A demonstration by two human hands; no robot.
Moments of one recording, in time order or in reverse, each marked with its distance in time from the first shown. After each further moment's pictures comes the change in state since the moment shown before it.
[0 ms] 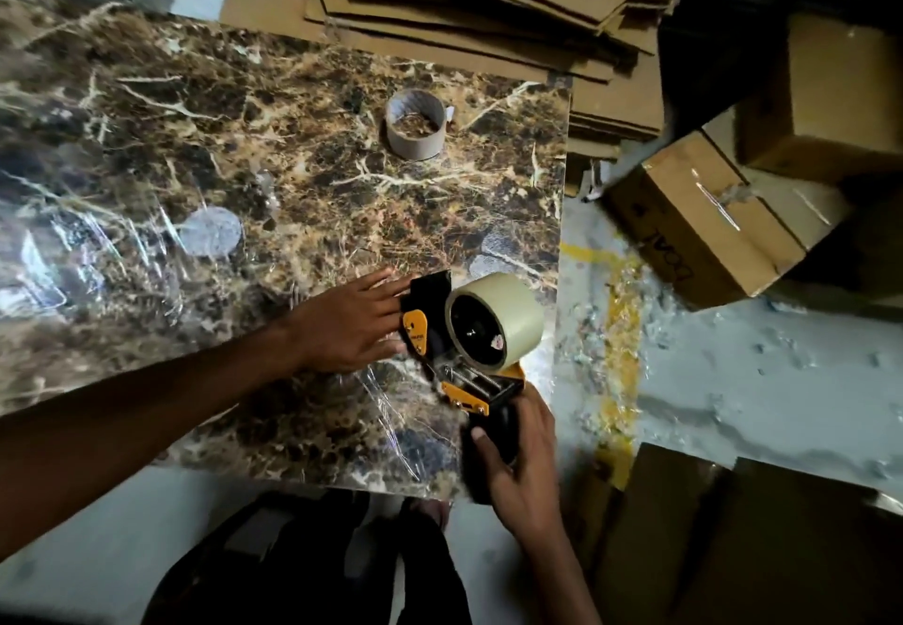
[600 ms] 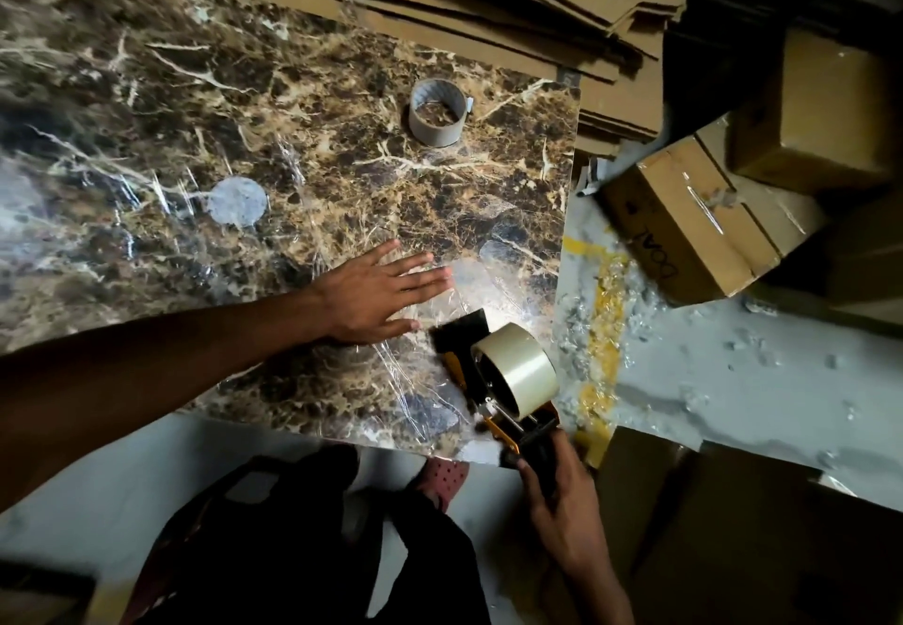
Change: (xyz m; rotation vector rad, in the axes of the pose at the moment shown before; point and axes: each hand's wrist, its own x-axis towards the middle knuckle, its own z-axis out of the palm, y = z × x) left_hand 0.002 0.007 -0.016 0.009 -0.307 -0.114; right_hand -0.062 0.007 -0.057 -0.193 -0.147 0.026
